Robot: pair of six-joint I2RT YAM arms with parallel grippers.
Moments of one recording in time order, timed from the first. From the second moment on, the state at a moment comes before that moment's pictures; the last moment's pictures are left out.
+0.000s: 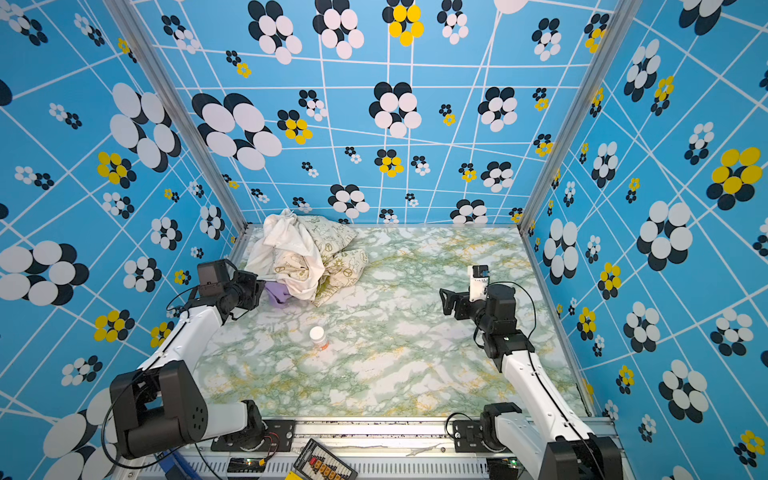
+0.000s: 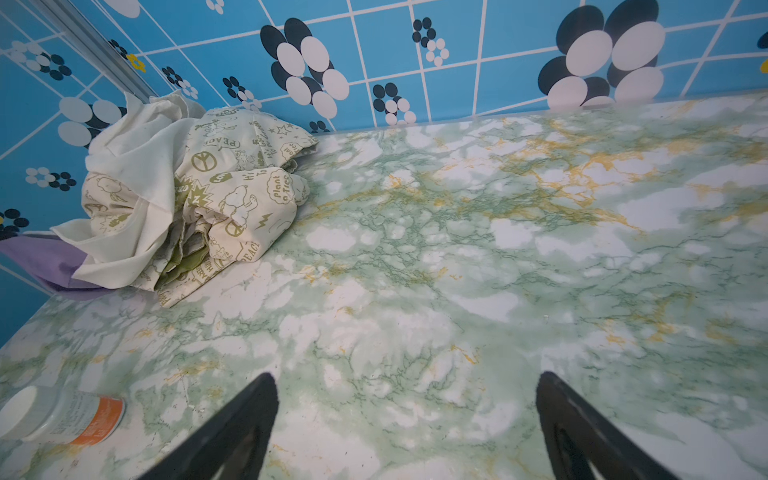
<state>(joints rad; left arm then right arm) 0.25 1.33 0.87 -0.25 0.32 -1.22 0.09 0.98 0.52 0.03 -0.26 0.14</state>
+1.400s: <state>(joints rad) 0.08 1.26 1.29 -0.46 0.04 -1.02 0.10 1.22 0.61 0.11 -0.26 0.11</state>
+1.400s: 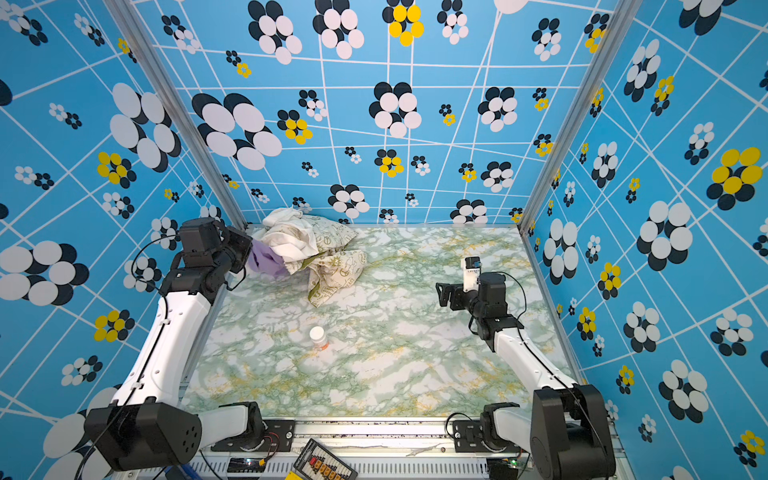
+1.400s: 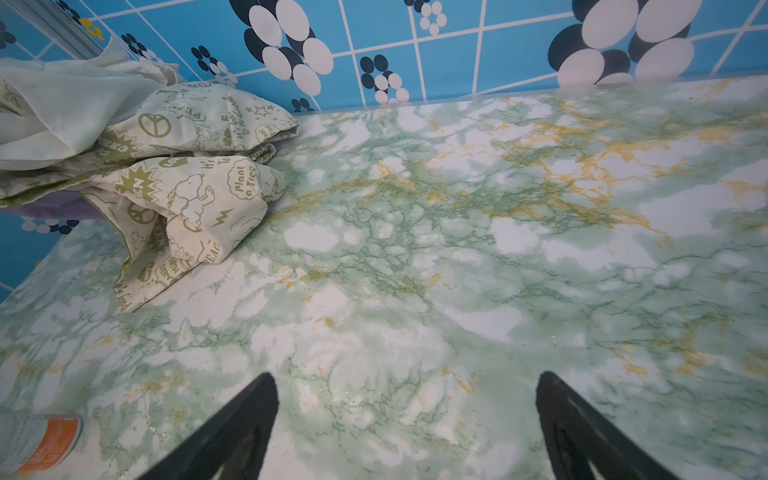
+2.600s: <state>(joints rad) -0.06 1.37 1.79 -0.44 -0.10 -0.82 0.10 1.32 0.70 0.10 -0.30 0.07</state>
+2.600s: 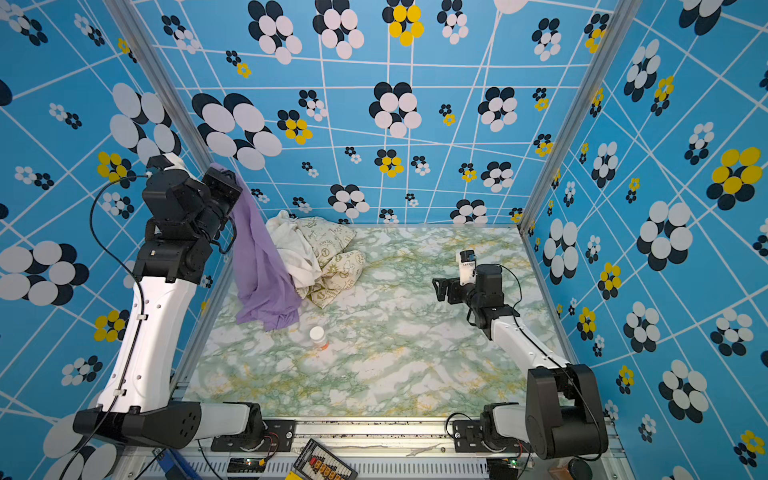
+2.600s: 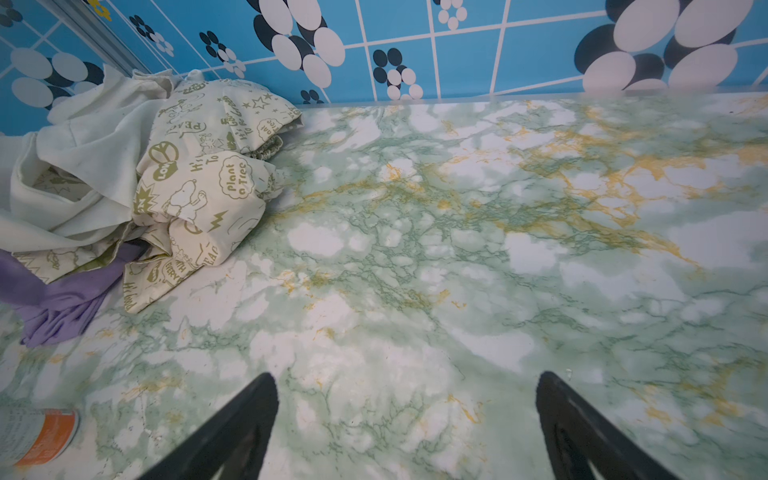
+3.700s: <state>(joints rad) -0.43 2.03 2.64 -0.87 0.16 -0.50 0.10 1.31 0.78 0.10 -0.18 0.12</state>
